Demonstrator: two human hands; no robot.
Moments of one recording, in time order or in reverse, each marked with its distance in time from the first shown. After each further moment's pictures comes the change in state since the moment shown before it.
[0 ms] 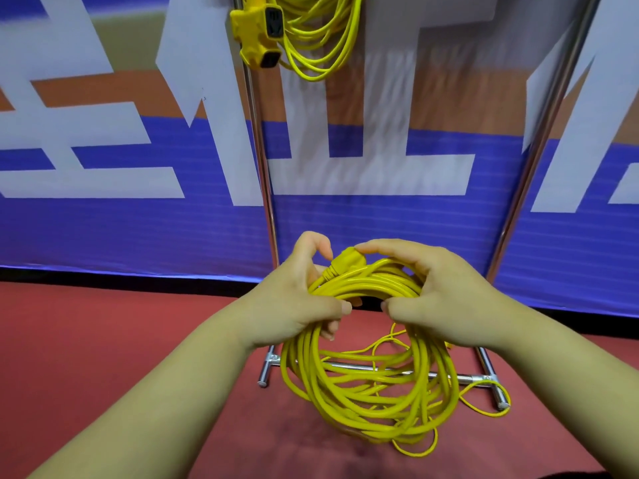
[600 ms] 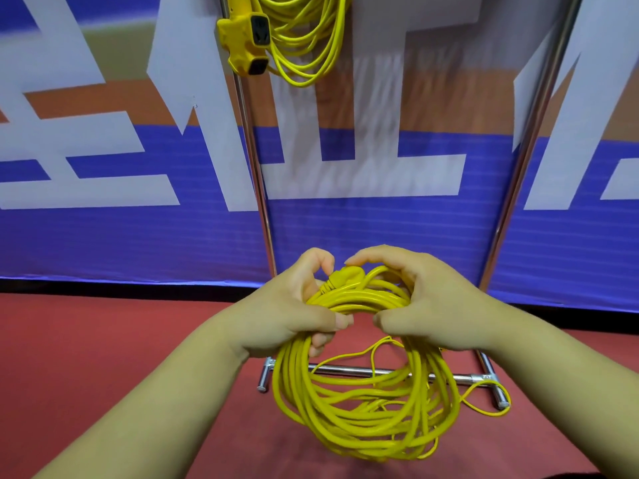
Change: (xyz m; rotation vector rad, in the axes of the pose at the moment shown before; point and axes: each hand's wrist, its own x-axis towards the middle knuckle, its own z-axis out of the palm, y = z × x) left_hand 0.002 -0.003 0.003 -0.176 -0.203 -0.064; right_hand -0.003 0.001 -0.001 0.126 -0.094 0.044
